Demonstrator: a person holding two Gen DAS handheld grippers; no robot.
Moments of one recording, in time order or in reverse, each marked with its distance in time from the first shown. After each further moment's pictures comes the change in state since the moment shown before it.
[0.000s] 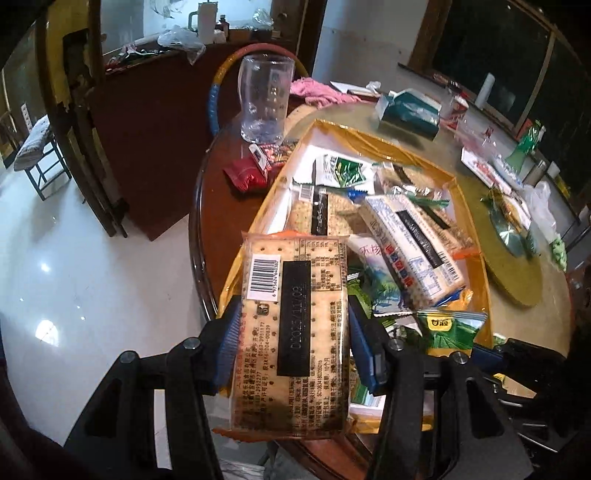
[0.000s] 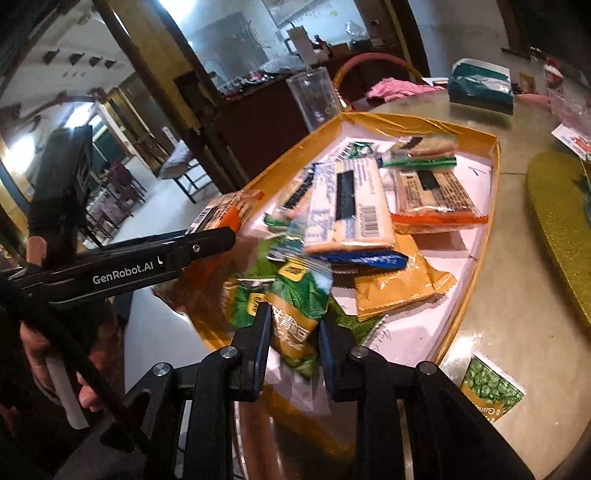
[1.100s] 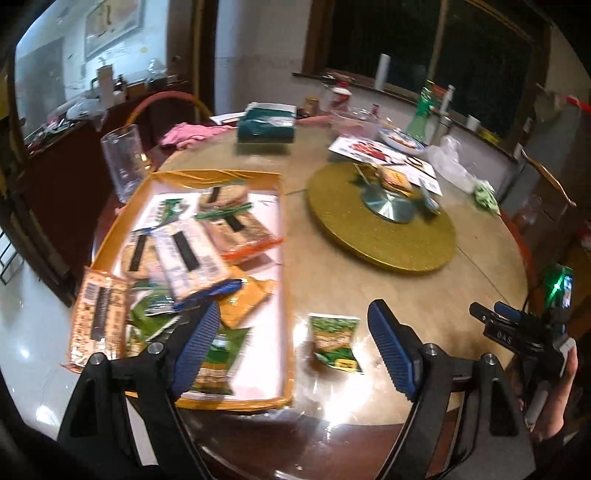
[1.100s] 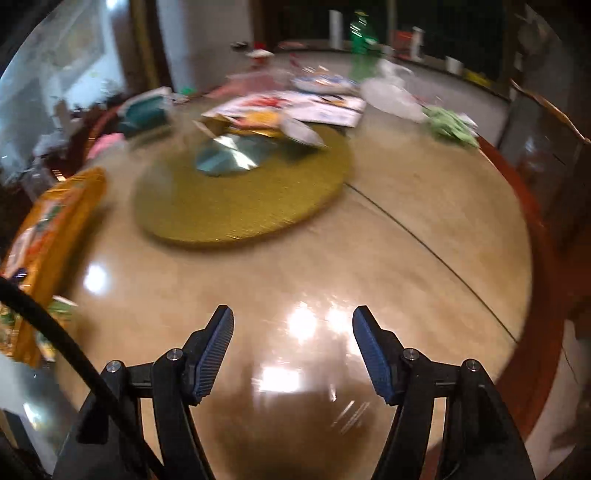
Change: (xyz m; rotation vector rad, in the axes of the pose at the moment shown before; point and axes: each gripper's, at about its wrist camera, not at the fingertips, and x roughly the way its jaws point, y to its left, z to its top) left arm -0.058 -0.163 -0.032 0.280 -0.100 -0.195; right arm -0.191 -0.185 -0.135 0.477 -0.134 -0.782
